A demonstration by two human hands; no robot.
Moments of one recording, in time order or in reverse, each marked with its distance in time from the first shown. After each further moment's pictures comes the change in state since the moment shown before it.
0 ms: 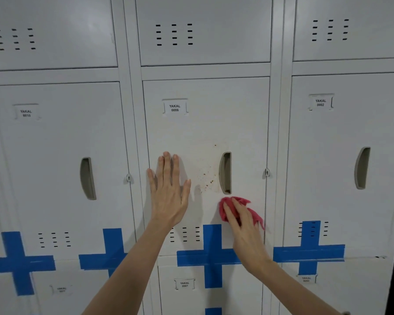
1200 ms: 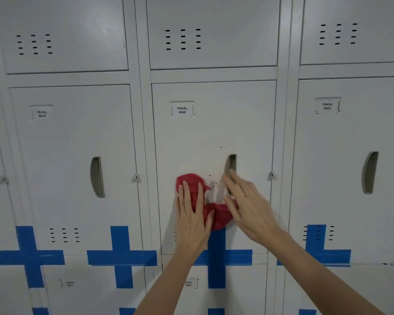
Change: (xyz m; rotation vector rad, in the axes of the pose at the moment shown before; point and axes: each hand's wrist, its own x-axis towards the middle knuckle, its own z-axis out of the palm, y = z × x) left_hand -0.060 0.036 0.034 -0.113 -0.059 -0.030; right_hand 0.052 -0.012 -0.072 0.092 0.096 -0.168
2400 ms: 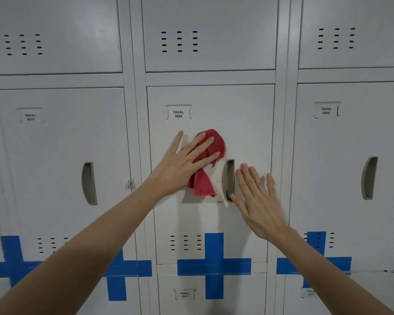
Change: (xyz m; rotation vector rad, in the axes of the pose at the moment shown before) left_hand 0.143 -0.020 -0.094 0.637 0.052 0.803; right_hand 0.014 0.044 0.012 -0.328 -0.074 0.084
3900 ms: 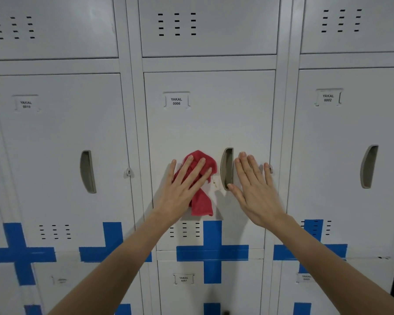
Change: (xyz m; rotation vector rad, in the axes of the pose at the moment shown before) left_hand -0.055 0.079 0.026 -0.062 -0.168 -0.247; right_hand 0.000 -0.002 0.000 0.016 -0.031 0.005
